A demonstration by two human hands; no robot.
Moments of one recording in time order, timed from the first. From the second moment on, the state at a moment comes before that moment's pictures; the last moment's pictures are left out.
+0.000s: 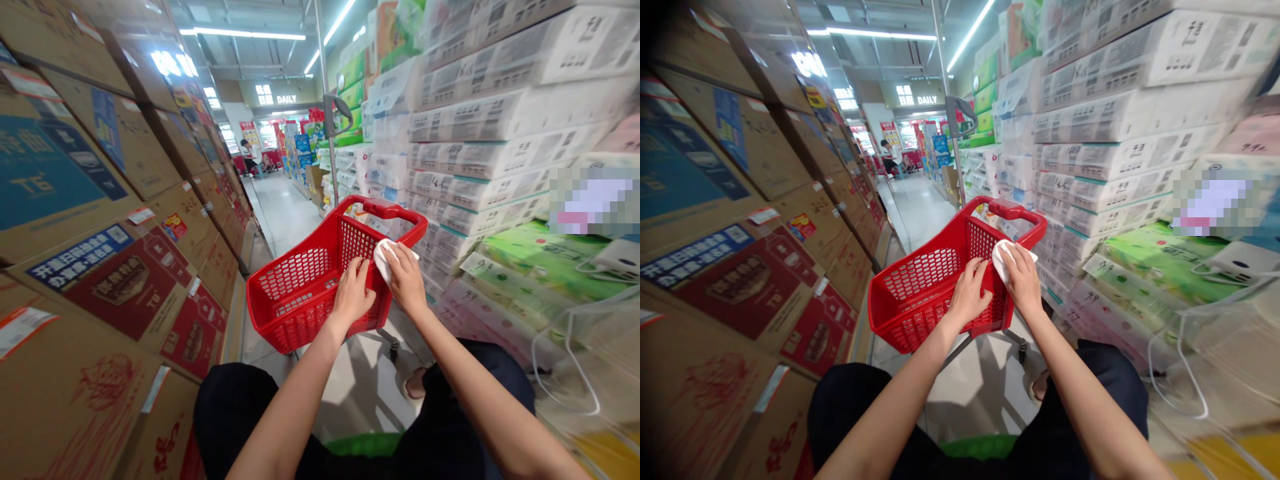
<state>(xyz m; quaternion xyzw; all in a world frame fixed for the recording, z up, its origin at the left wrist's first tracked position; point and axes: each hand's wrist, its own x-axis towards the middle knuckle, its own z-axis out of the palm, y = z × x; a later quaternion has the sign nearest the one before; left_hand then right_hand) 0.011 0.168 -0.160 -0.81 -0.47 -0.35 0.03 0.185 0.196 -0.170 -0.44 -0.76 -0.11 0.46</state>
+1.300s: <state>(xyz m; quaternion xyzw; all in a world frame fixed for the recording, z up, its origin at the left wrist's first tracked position) -0.020 0.135 -0.176 -0.79 -0.53 -0.30 0.08 0.164 0.185 -0.155 -0.39 -0.84 -0.19 0.34</state>
